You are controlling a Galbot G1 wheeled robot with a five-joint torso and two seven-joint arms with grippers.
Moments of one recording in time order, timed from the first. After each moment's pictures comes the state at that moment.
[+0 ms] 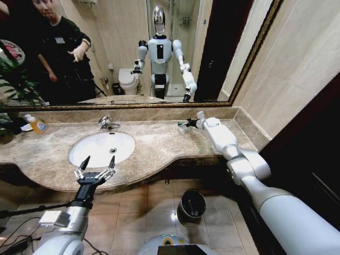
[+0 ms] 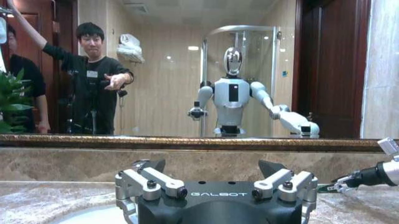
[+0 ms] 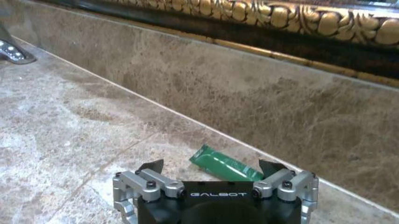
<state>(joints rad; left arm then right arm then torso) 1.84 -1.36 -0.82 -2.47 -0.37 0.04 0.05 0.07 1.39 0.14 0.32 0.06 -0.15 -0.66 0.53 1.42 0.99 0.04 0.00</state>
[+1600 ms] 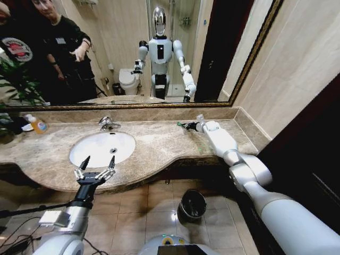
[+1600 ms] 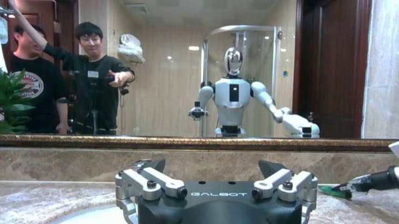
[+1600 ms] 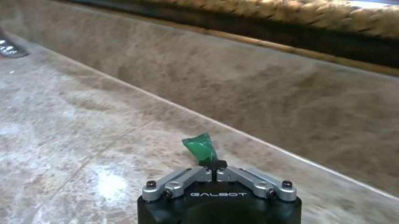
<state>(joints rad) 1.84 -1.36 -0.82 -2.47 -0.37 0.04 0.05 -0.04 1.28 -0.02 0.56 0.27 -0.23 -0.57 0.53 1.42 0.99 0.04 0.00</state>
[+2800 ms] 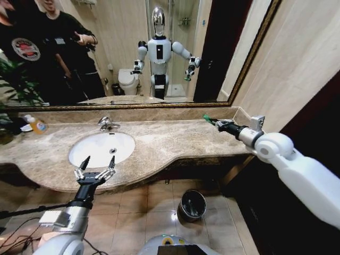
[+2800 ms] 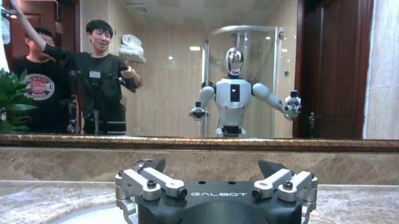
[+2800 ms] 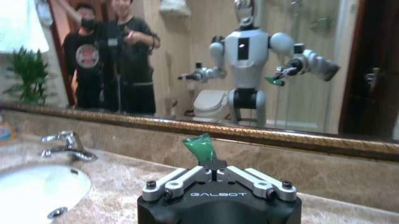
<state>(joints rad) 1.84 -1.36 -0.82 -2.47 -0.37 0.04 0.05 -0.96 0.61 0.50 2.07 1.07 -0.47 0.02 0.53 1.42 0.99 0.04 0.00</state>
